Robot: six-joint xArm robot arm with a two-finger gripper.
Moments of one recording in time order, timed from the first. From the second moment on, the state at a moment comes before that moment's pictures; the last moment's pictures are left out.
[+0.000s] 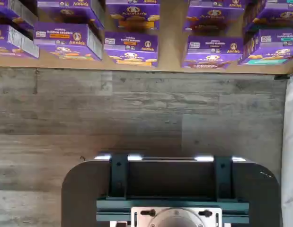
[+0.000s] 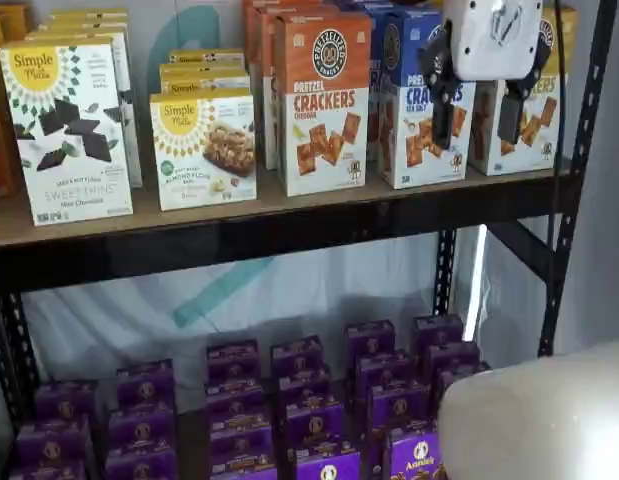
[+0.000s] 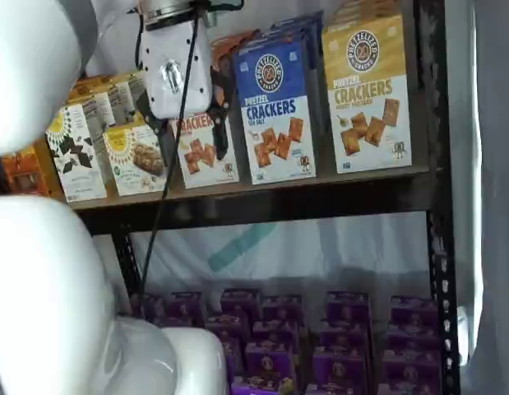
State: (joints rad) arm 0.01 -0.84 -1.15 0.04 2.00 0.03
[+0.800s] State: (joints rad) arm -0.08 -0.82 -1.14 -0.09 1.87 -0.09
